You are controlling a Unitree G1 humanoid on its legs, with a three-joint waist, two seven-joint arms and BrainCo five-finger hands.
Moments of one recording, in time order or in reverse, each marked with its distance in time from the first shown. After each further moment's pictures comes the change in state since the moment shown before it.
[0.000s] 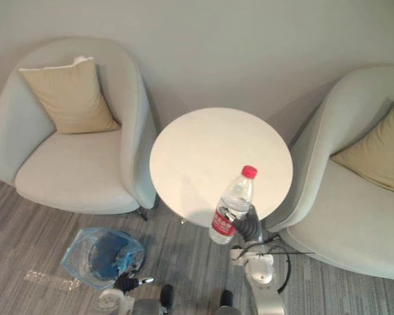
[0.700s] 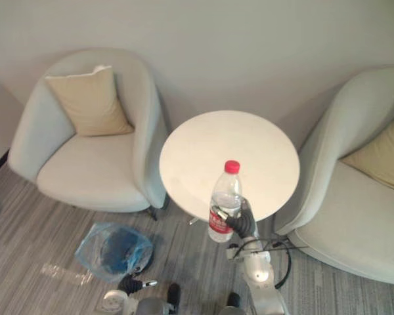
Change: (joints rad) left arm -0.002 -0.021 -0.026 -0.005 0.023 0.009 0.021; right arm -0.065 -0.050 0.050 -0.054 -0.081 0.001 -0.043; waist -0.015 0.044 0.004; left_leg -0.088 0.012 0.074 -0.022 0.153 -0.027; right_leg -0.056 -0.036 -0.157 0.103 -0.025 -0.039
